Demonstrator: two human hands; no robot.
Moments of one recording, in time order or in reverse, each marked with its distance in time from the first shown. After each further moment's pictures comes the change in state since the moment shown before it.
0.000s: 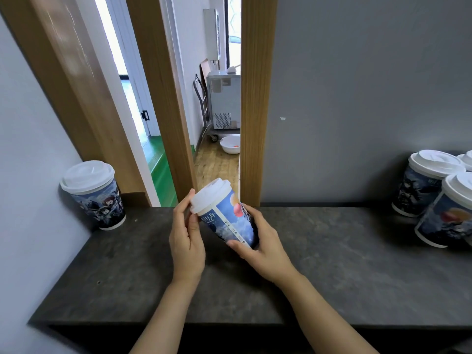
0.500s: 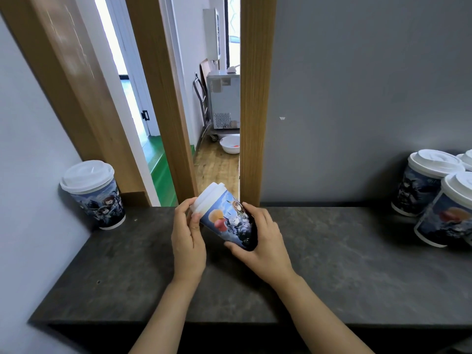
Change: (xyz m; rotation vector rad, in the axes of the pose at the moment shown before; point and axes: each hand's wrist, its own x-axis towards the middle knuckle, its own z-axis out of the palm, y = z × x) left_hand -0.002 0.004 0.002 0.050 -0.005 -0.086; right_hand -0.002 0.001 0.002 -0.367 0.130 -0.114
